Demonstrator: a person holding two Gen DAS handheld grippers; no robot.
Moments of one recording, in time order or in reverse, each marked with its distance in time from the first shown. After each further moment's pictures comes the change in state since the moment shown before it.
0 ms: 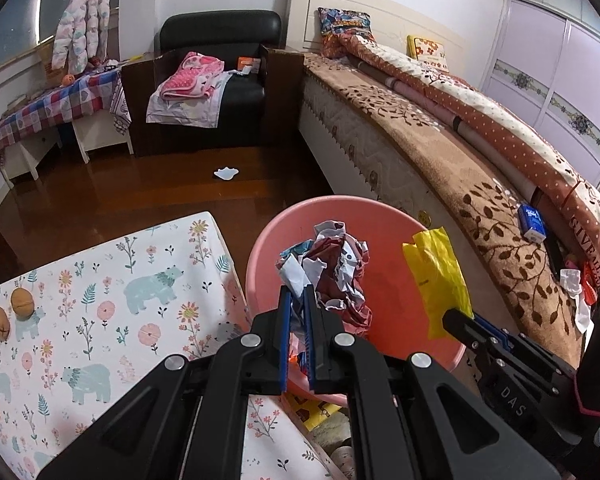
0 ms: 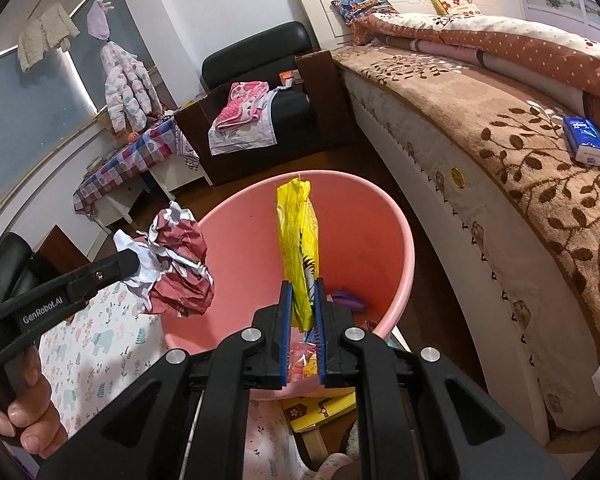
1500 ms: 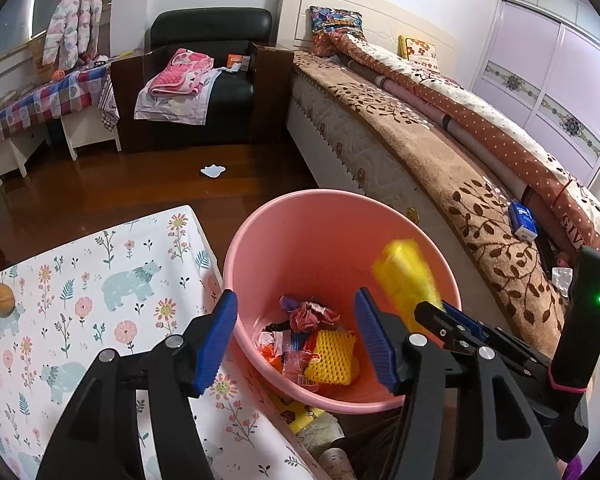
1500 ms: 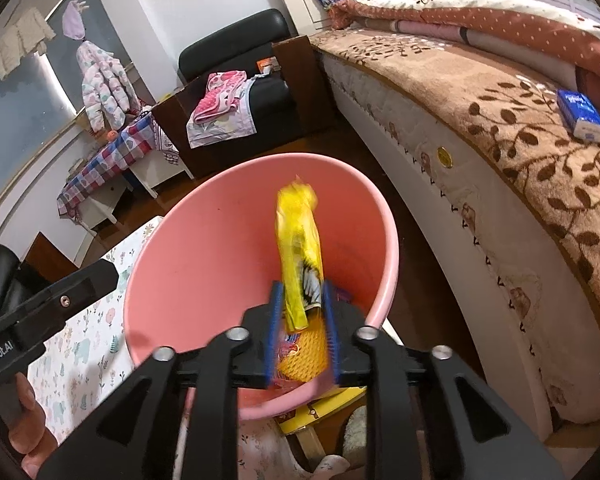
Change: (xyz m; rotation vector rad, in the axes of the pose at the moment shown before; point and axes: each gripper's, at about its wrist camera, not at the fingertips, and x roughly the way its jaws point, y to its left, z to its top) left arm 0.010 -0.008 -0.006 -0.005 -0.003 -0.047; right arm 0.025 -0.015 -0.002 0.062 0.040 -0.040
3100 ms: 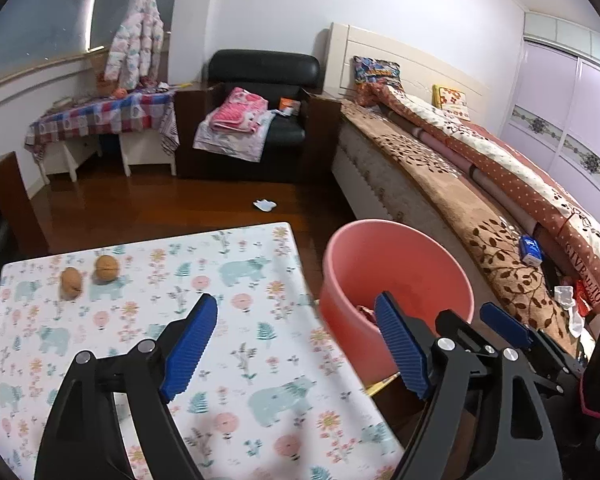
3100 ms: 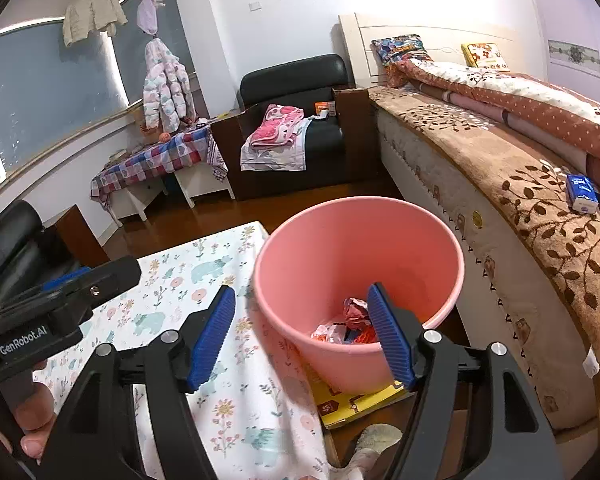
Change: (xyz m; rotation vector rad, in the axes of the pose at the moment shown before) left arm -0.127 0.054 -0.055 -0.081 -0.179 0.134; right arm -0.091 0.099 -0.043 -0.217 -0.162 0.062
